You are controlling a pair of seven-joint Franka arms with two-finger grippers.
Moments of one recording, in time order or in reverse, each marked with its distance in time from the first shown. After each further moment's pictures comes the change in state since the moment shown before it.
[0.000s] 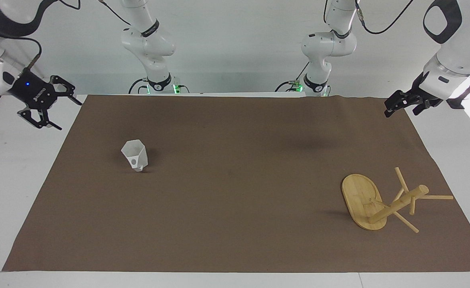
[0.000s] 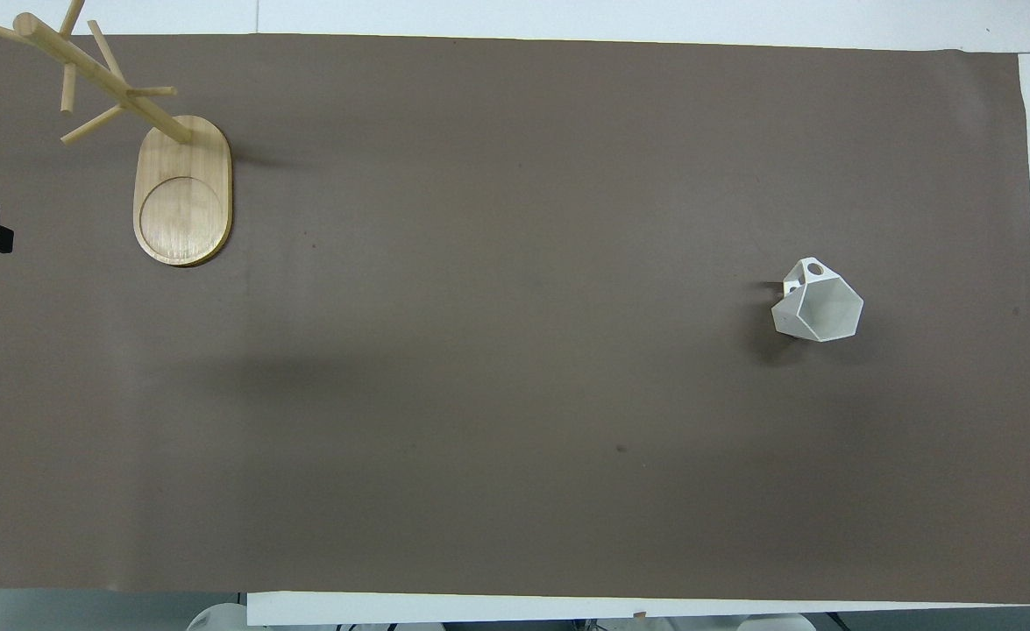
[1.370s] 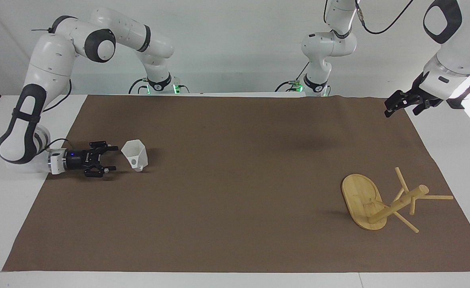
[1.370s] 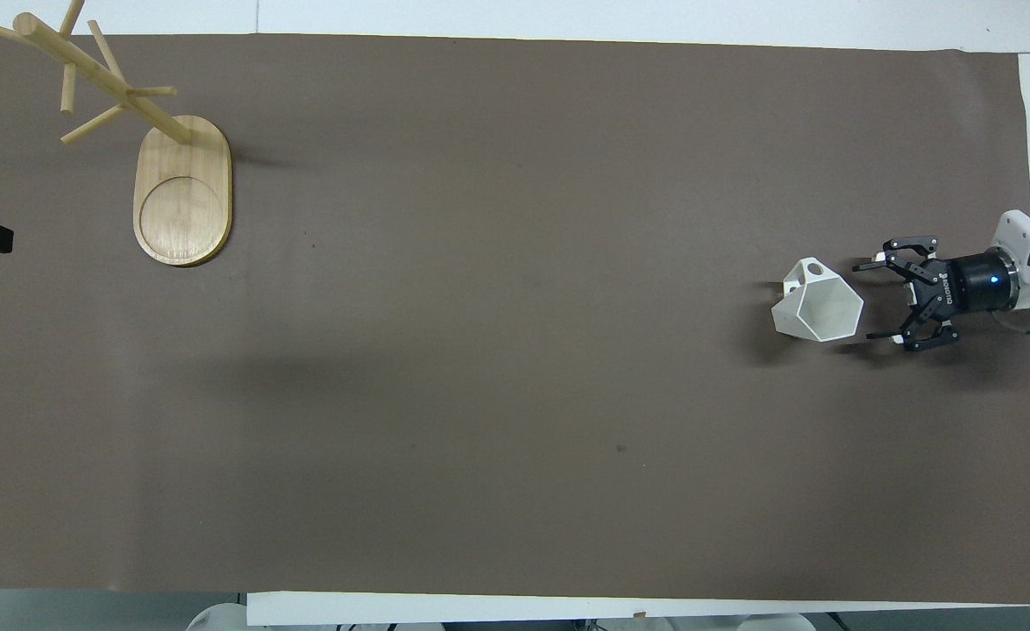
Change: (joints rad) left arm 0.000 0.000 0.000 0.000 0.000 0.000 0.000; right arm -0.134 0.587 0.017 -0.048 0.447 -0.219 -0.897
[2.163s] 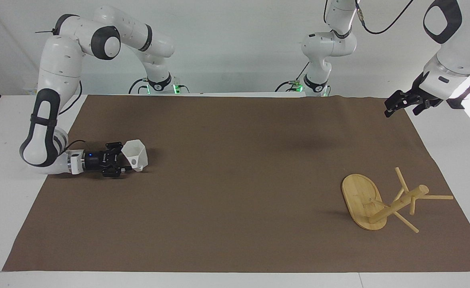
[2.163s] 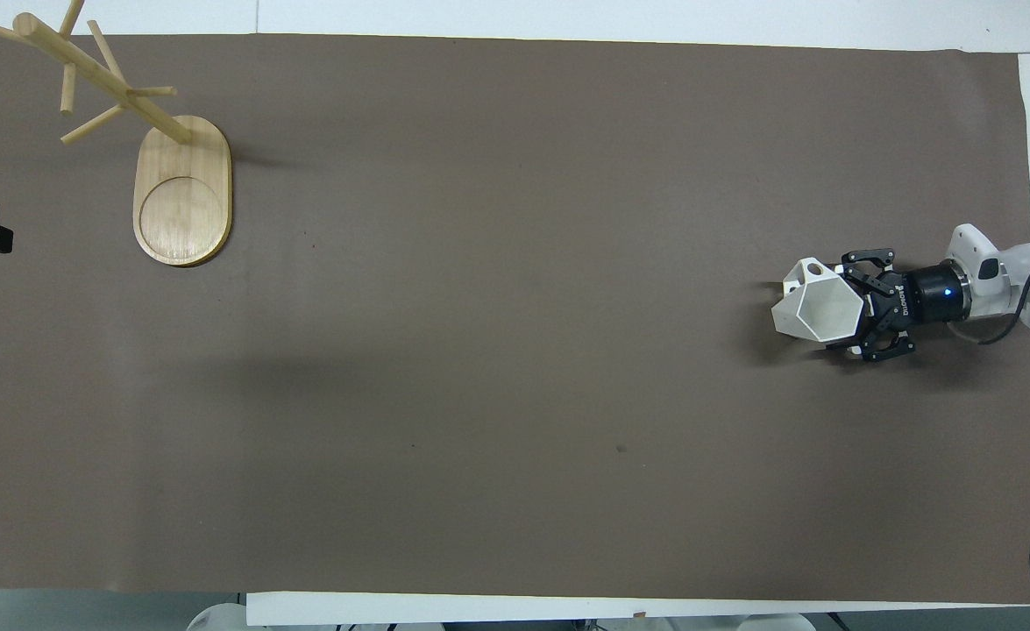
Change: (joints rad) left arm 0.000 0.000 0.000 0.000 0.000 0.000 0.000; right arm 0.066 -0.036 0.001 -0.126 0.033 0.049 -0.086
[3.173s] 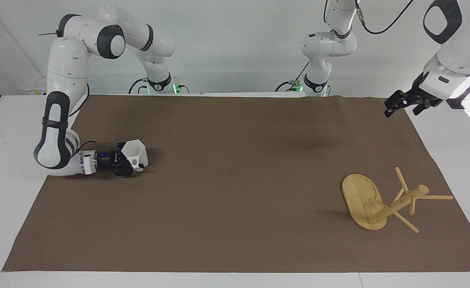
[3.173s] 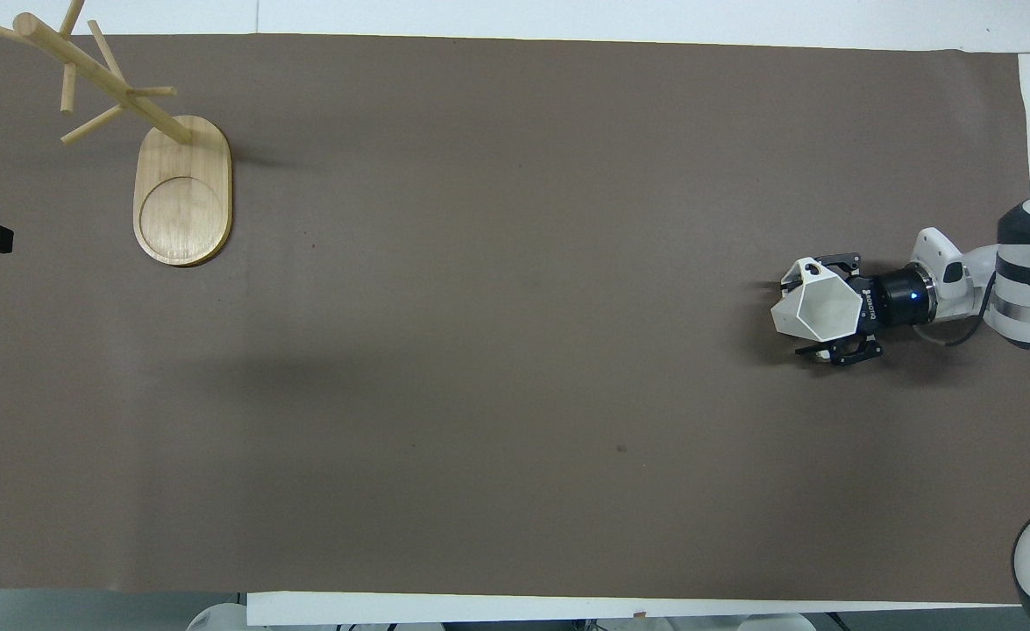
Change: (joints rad) left arm 0.000 0.000 0.000 0.000 0.000 0.000 0.000; right arm 0.056 -0.010 0.000 -0.054 0.042 0.002 -0.013
